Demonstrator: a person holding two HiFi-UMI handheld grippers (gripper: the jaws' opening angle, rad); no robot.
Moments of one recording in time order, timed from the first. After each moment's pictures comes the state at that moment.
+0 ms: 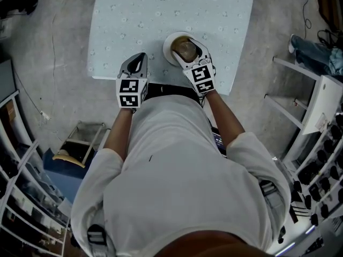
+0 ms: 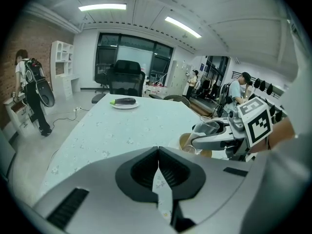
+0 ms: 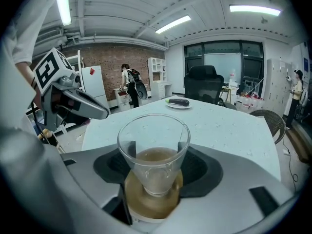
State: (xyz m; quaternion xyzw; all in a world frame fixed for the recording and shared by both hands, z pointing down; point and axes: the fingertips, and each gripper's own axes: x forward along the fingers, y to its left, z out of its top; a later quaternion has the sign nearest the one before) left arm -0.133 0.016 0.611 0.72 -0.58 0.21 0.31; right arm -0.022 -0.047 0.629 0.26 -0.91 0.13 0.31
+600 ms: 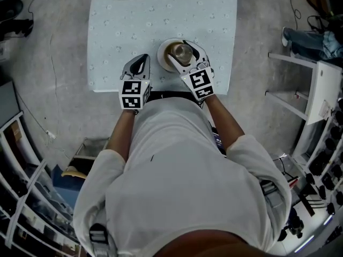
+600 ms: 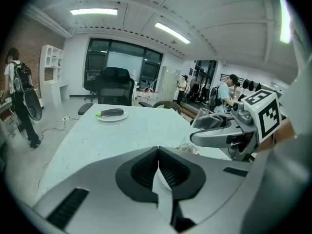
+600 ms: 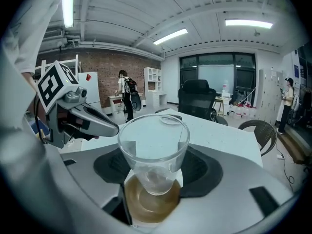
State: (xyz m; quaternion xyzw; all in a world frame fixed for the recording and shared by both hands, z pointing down) left arm -0.110 -0.020 0.586 0.76 -0.55 0.20 0.27; right arm -0.021 -0.061 0.568 0.30 -0.91 0.10 0.26
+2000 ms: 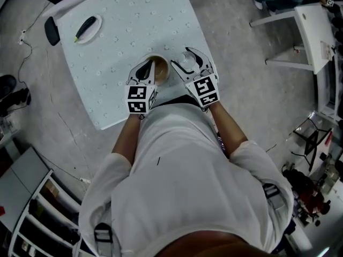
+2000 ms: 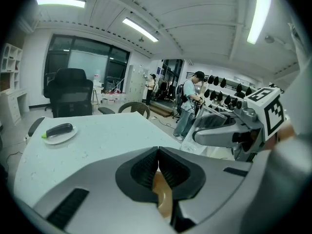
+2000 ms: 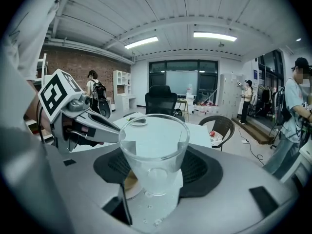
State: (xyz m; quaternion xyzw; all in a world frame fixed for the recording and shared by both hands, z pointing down) left arm 0.017 -0.070 0.560 0.87 -0.39 0.20 0.21; right arm 0.105 -0.067 0.527 0.48 -0.84 0.12 0.23
